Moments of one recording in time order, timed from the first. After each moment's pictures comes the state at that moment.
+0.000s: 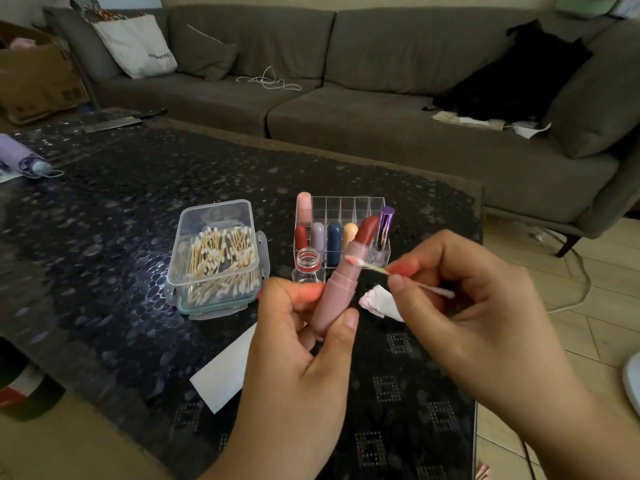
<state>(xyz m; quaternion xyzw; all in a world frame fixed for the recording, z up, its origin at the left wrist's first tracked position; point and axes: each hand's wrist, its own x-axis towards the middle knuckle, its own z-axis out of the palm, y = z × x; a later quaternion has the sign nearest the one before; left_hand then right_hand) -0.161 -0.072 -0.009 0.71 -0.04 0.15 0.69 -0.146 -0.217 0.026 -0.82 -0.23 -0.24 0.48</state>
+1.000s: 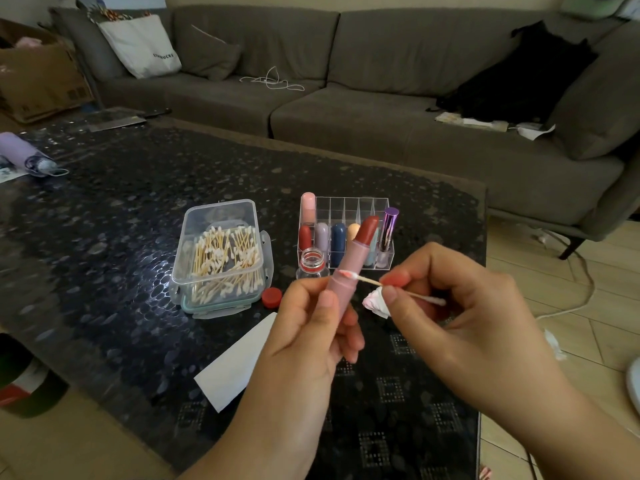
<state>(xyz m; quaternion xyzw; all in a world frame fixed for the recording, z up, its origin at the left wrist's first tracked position) -0.154 -0.072 -0.005 0.54 -0.04 0.00 0.84 -0.144 -0.215 0.021 -0.83 -0.24 -0.21 0.45</state>
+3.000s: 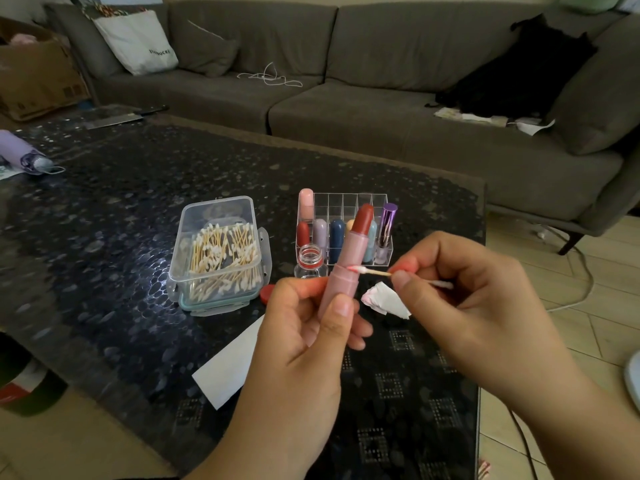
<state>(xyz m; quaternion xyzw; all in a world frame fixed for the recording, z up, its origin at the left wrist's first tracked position) -0.156 -0.073 -0.012 0.62 -0.05 0.07 0.78 -0.141 -0.219 0.025 -0.81 -0.20 -0.16 0.53</state>
